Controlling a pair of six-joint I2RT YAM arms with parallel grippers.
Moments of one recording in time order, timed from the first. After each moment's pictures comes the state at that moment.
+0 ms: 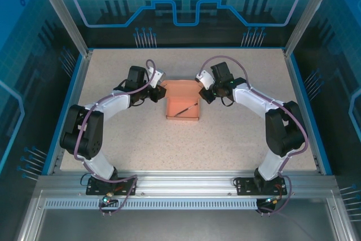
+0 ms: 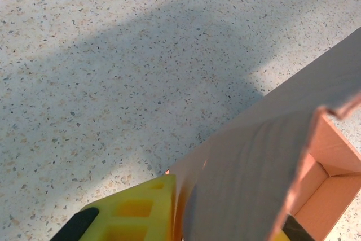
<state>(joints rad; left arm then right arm) -0.24 1.68 1.04 -0.10 0.45 0.09 0.42 1.73 1.24 -0.42 -0.22 -0.32</state>
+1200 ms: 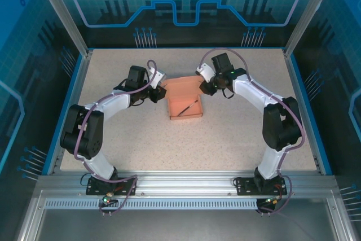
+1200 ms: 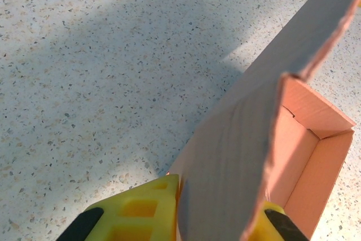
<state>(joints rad) -0.24 1.69 1.05 -0.13 0.47 0.15 0.38 1.81 1.41 -0.55 -0.21 -0.39</state>
